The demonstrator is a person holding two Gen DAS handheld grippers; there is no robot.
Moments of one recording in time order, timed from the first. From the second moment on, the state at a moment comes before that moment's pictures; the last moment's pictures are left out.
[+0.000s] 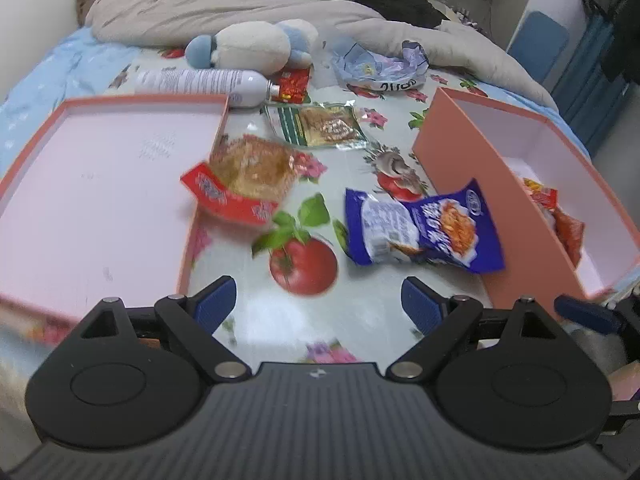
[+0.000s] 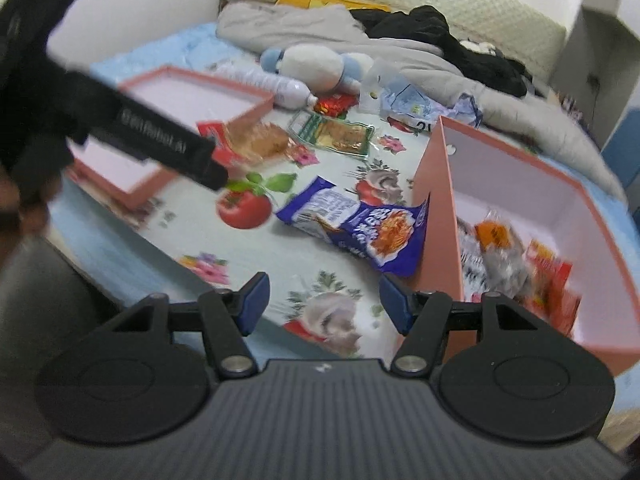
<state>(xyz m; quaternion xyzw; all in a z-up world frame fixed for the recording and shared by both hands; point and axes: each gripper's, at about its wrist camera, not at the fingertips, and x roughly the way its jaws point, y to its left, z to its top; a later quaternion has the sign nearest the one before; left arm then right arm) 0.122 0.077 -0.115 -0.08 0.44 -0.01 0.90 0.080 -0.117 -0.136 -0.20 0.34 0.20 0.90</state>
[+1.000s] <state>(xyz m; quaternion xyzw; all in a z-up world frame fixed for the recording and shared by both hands) 0.336 0.094 -0.221 0.04 0.53 -0.04 0.85 0.232 -0.091 -0.214 -0.06 0.42 0.17 0.89</state>
